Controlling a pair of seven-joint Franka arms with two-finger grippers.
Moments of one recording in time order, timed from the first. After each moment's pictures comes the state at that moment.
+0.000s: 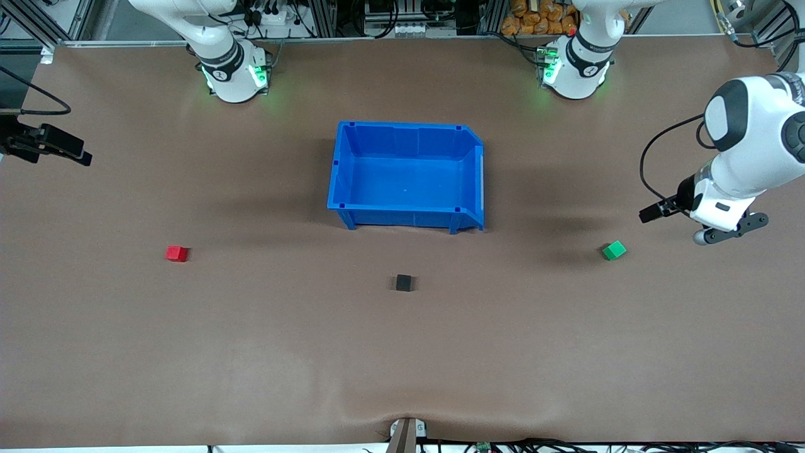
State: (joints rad) left arm 0.12 0.08 -0.07 -2.10 0.07 2.13 -0.35; right arm -0.02 -0.01 -0.08 -1.59 0.02 1.47 -0.01
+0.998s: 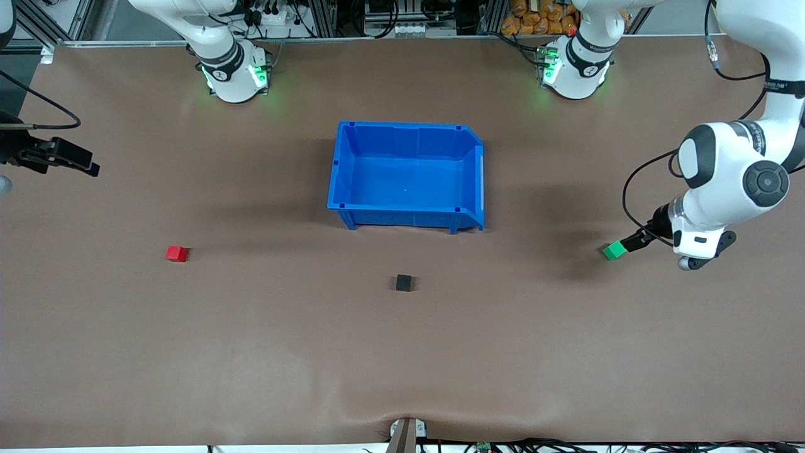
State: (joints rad) left arm 0.12 0.28 -0.07 -2.06 0.04 2.25 -0.56; right arm -0.02 0.00 -0.08 -1.63 0.02 1.54 -0.01
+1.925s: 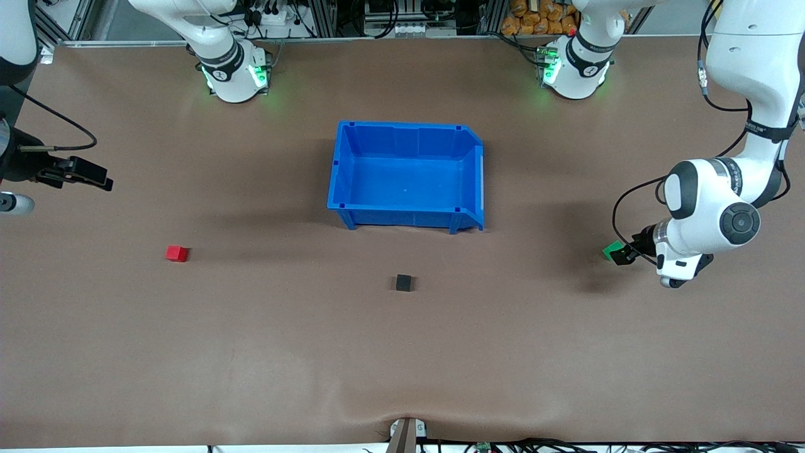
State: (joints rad) left arm 0.13 0.47 -0.07 -1.98 0.04 2.28 -0.56; right arm -0.01 0.04 -0.08 -1.65 0.02 1.59 -0.01
